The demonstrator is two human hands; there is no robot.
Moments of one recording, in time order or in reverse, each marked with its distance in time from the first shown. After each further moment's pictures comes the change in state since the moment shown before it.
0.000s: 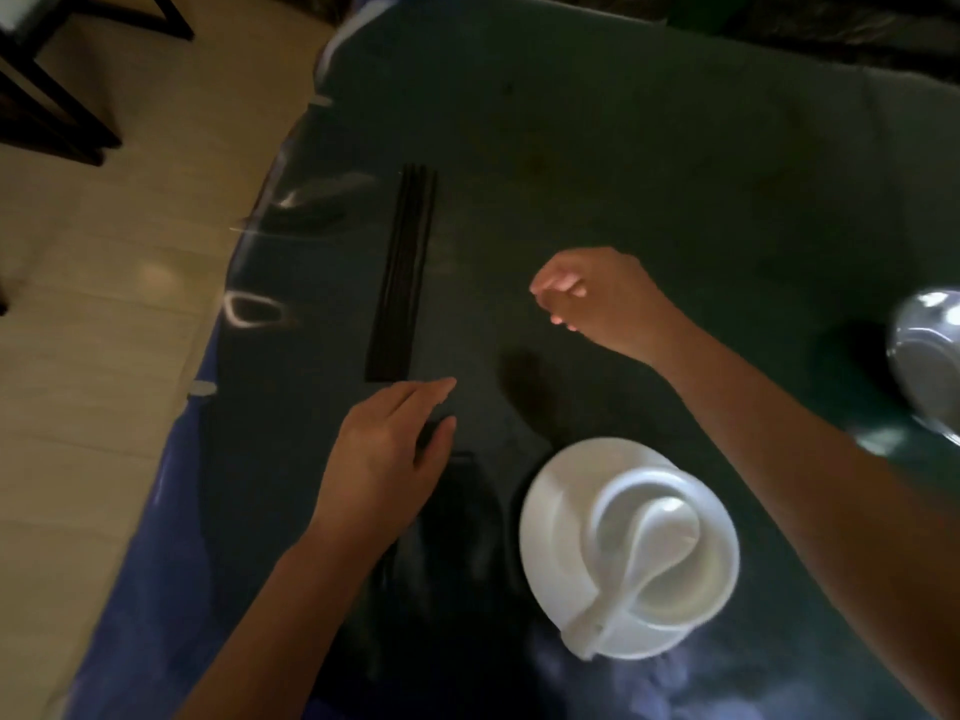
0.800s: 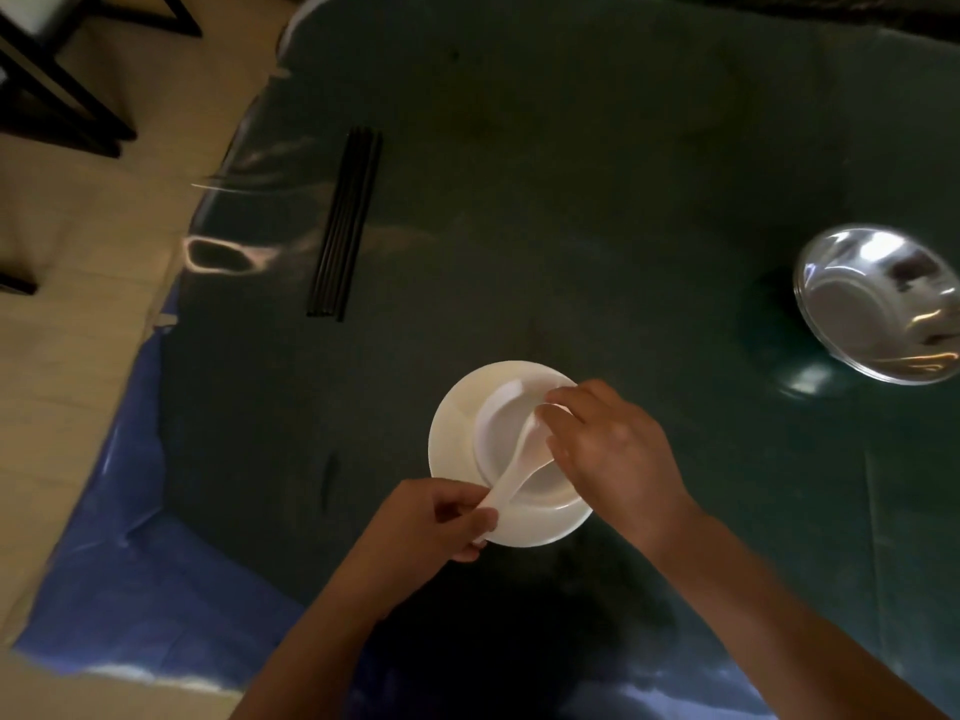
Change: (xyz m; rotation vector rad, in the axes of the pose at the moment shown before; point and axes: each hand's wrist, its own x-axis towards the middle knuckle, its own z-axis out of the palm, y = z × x) left_hand -0.092 0.122 0.044 -0.674 -0.596 -0.815; right_hand -0.201 0.082 0.021 -0.603 0.228 -0.400
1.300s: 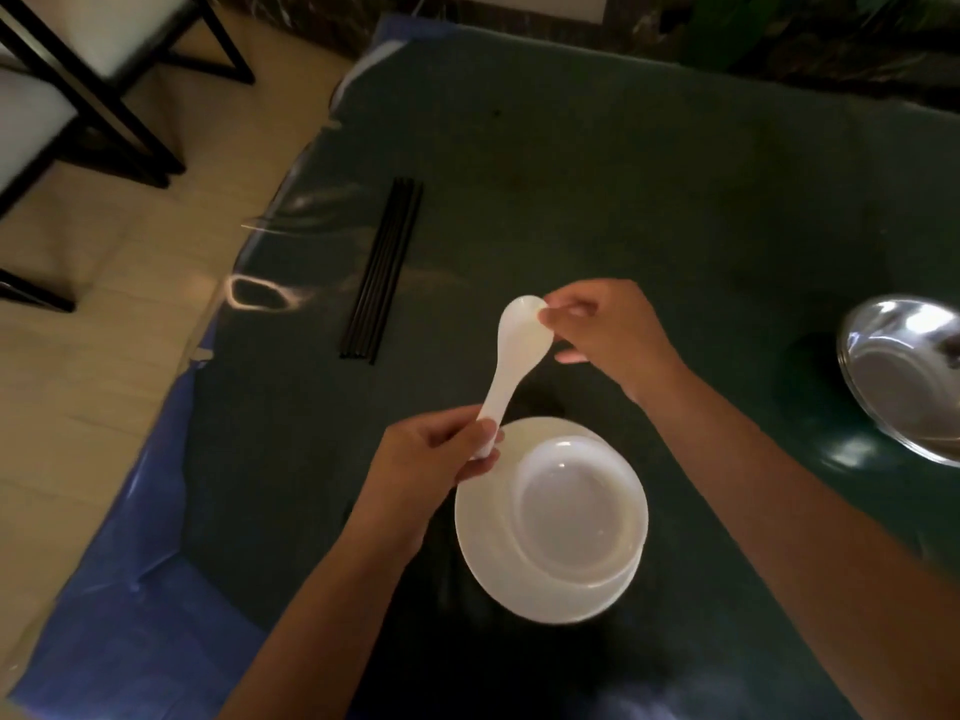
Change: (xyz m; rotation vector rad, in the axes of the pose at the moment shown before) left_hand 0.035 0.054 -0.033 -0.411 0.290 0.204; right_hand 0.144 0.032 -0.010 1.057 -0.092 0.648
